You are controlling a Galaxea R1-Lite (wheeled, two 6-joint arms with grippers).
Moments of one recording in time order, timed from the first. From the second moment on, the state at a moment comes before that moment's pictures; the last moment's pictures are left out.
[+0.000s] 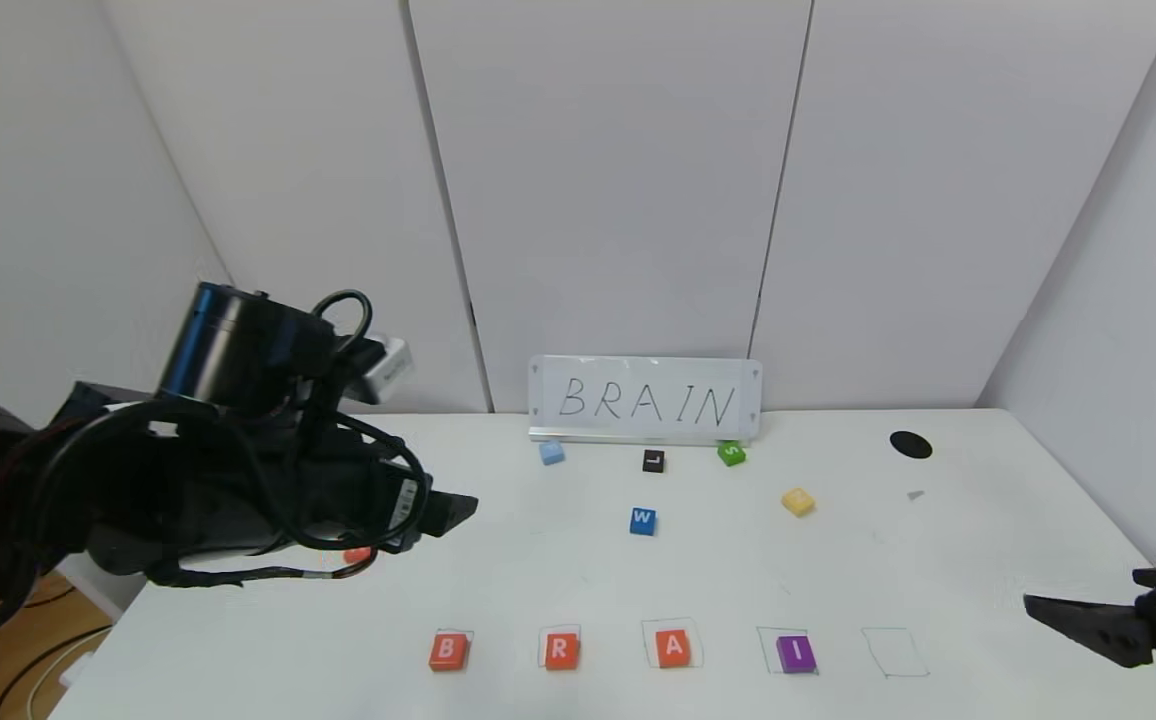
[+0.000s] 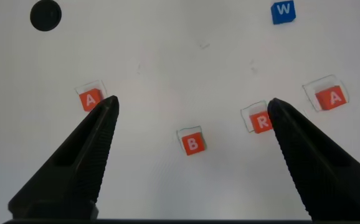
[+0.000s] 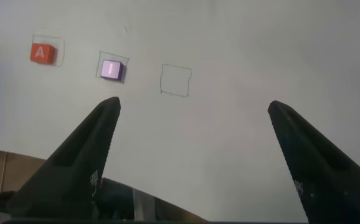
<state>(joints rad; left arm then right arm) -0.44 1.59 -0.98 0.09 0.16 -0.03 0.13 1.18 -0.64 0.16 0.04 0.01</state>
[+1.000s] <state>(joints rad) -0.37 1.49 -0.93 0.09 0.14 0.05 0.21 1.47 -0.84 0.15 -0.03 0.02</state>
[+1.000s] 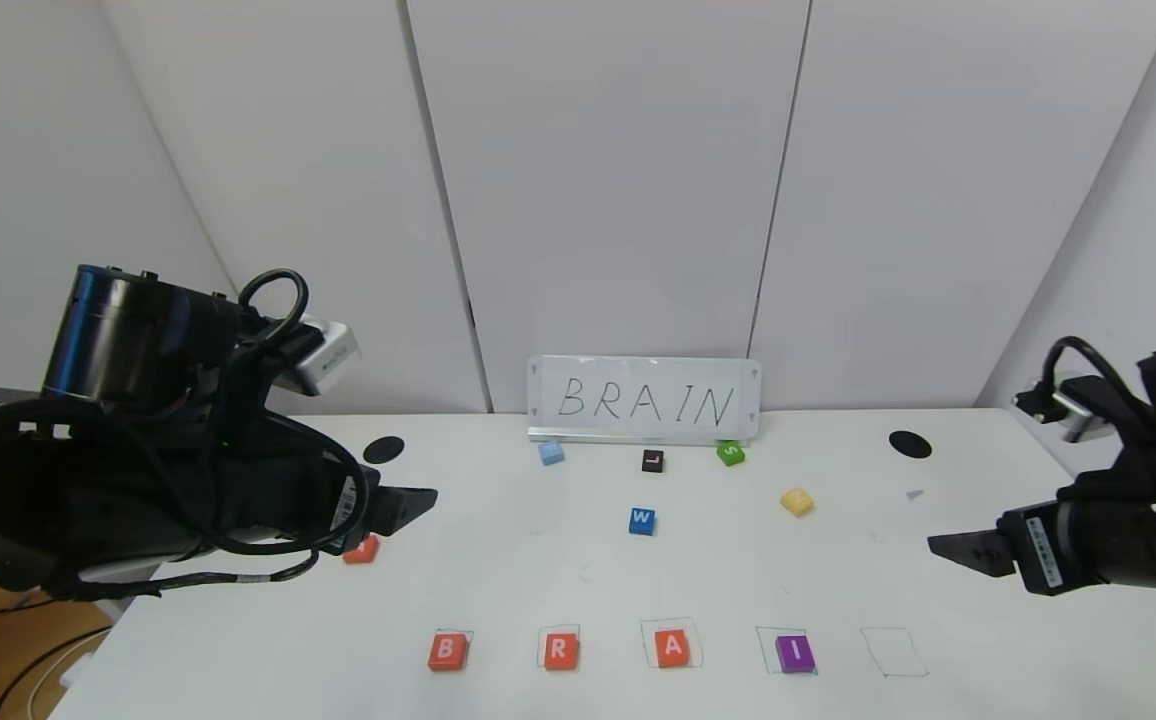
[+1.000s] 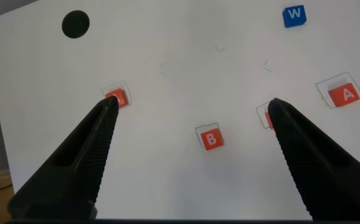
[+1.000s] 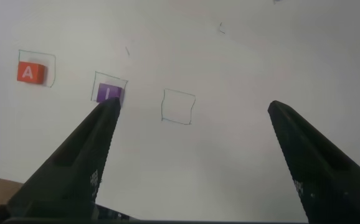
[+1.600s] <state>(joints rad) -0.34 1.46 -0.91 0.08 0.11 0.09 0.22 1.75 -0.98 0.15 -0.04 -0.02</state>
